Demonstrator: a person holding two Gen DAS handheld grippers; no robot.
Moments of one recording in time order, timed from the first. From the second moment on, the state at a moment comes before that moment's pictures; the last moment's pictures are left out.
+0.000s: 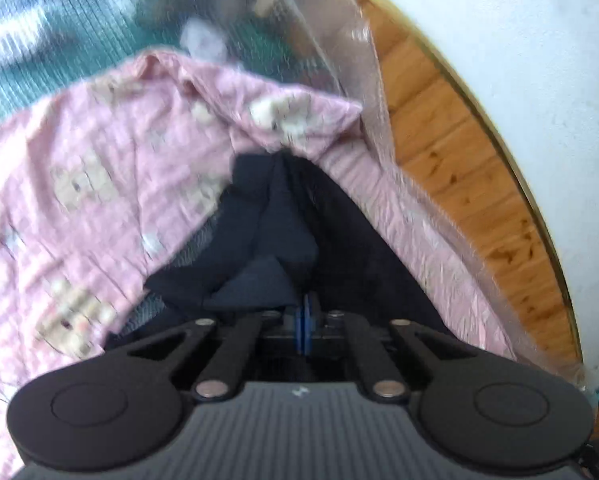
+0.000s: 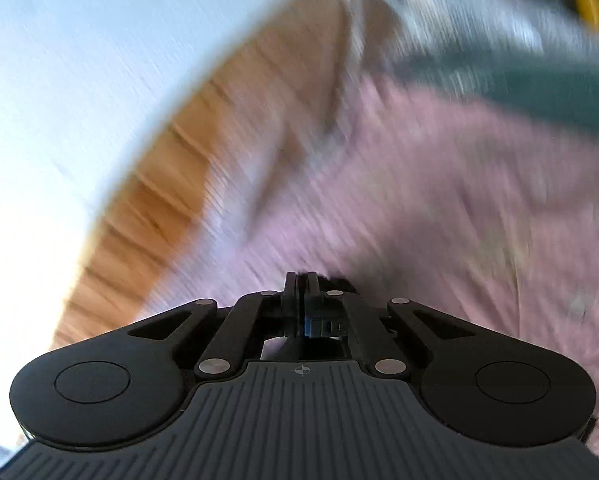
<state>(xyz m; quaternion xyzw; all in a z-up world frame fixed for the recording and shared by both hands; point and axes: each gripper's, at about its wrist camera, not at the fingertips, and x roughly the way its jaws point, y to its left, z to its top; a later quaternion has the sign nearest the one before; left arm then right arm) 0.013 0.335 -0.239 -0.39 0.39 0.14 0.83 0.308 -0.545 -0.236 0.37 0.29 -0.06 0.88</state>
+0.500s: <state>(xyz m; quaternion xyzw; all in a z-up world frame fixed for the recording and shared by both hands) 0.002 0.321 -0.290 -0.39 0.45 0.15 0.79 0.267 -0.499 -0.301 0.32 0.41 -0.06 0.85</state>
